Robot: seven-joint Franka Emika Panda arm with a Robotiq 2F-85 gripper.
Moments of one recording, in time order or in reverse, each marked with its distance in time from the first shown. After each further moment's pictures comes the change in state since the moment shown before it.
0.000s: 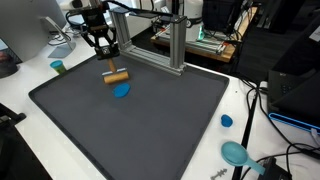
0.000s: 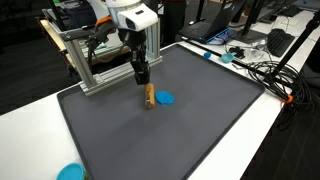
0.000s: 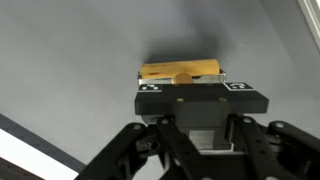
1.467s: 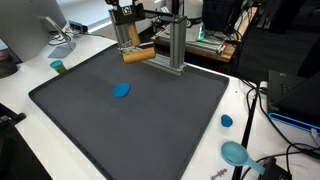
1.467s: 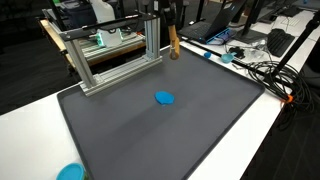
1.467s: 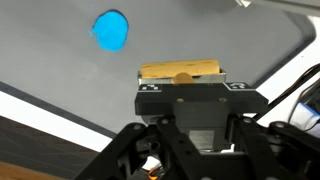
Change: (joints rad) arm 0.169 -0.358 0.042 -0.067 0.049 -0.233 0.405
